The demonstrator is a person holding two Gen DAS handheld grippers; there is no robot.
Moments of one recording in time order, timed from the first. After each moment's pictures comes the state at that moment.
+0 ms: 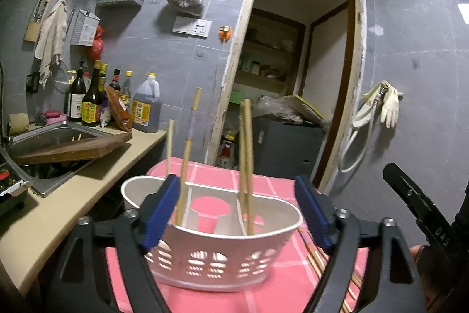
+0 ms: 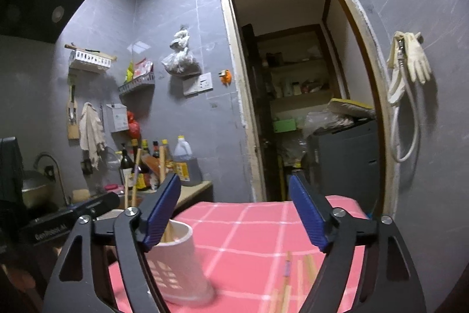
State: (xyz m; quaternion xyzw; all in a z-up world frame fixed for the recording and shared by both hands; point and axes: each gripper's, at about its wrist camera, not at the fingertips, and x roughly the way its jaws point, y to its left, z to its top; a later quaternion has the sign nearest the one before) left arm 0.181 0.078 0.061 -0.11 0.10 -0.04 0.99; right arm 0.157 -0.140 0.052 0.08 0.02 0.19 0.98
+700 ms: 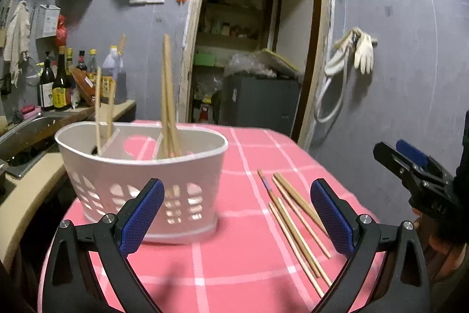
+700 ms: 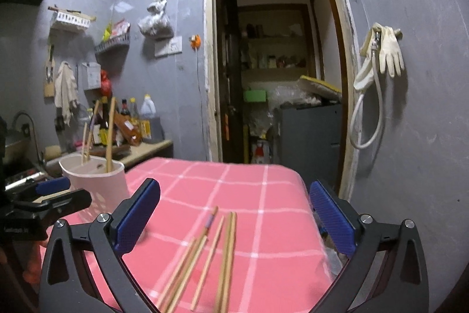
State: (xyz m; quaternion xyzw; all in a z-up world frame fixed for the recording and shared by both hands) left arm 0.181 -0.007 0.019 -0.05 0.20 -0.10 0.97; right arm 0.156 -0.202 0.022 0.01 0.11 0.14 0.98
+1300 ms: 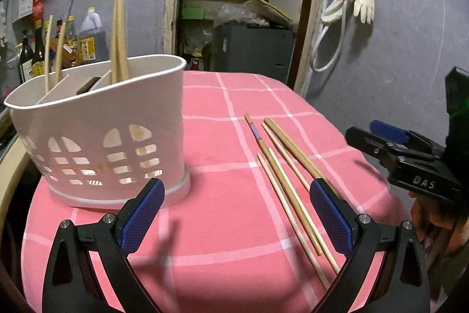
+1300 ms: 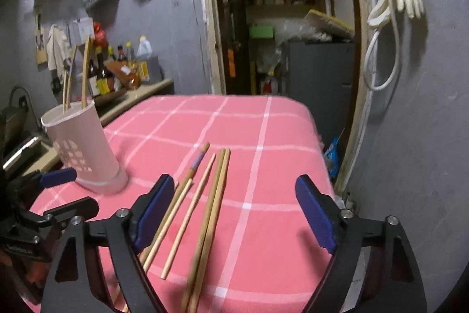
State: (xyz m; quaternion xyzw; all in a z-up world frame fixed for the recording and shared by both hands) left arm 0.220 -0.042 -0.022 -0.02 0.31 -0.13 0.94; right arm 0.208 -0.211 -0.021 0.00 0.27 0.17 0.95
